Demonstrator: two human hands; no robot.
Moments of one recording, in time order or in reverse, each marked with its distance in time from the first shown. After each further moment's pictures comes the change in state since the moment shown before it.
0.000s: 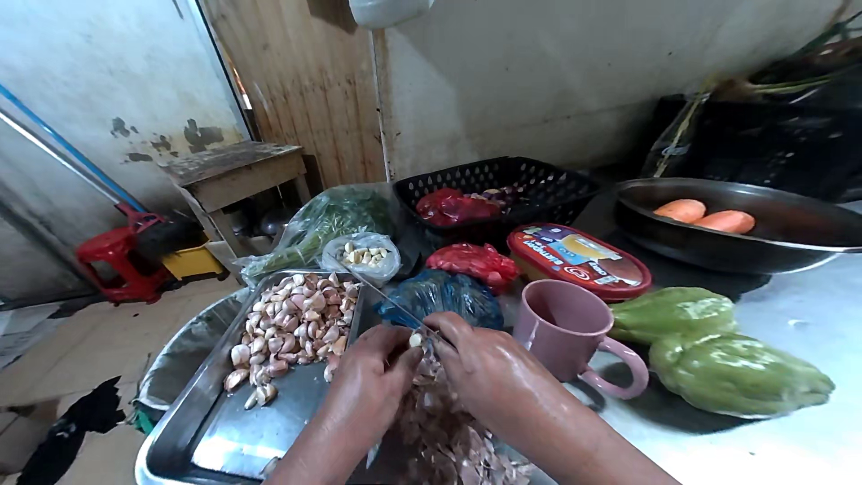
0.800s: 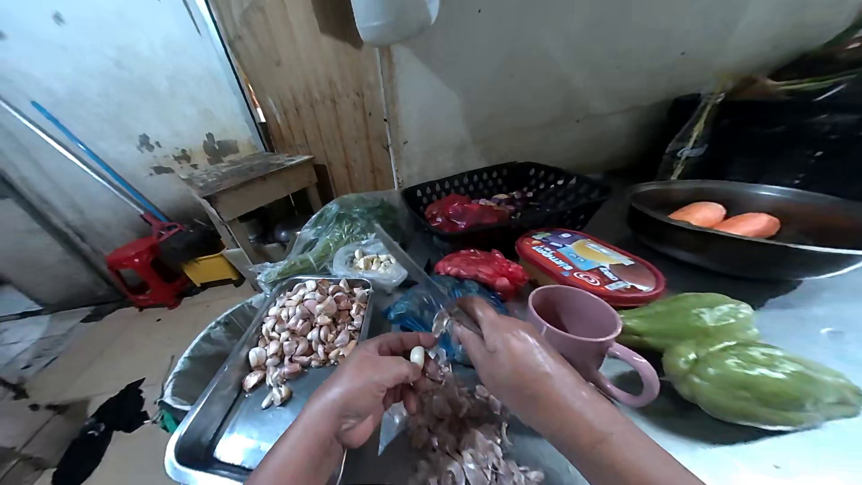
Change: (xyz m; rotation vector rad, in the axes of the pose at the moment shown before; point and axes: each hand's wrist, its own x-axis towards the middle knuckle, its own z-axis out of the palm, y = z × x) left_hand 0.010 0.005 -0.017 -0.750 -0.266 -0.391; right_hand 0.005 0.015 -0.004 0.092 0.181 0.042
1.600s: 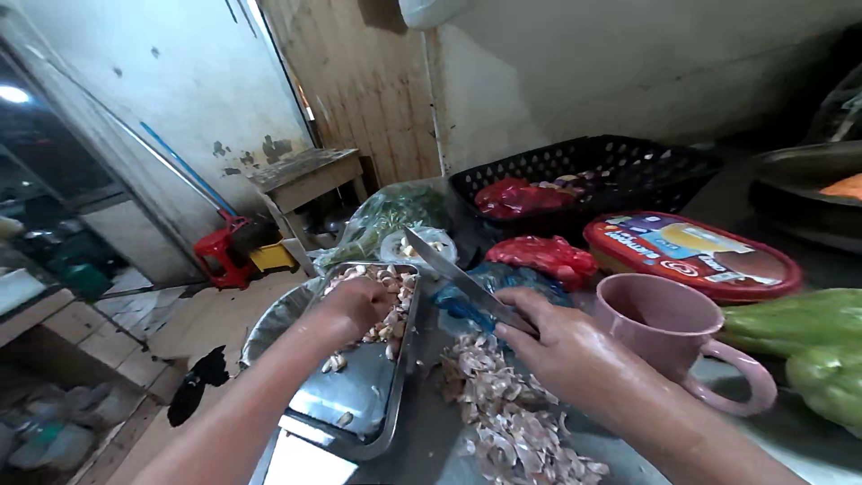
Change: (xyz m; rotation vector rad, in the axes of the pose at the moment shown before) left_hand -0.007 0.054 -0.067 1.361 0.244 0.028; right_hand -0.002 0.011 0.009 0.161 -0.001 -0.130
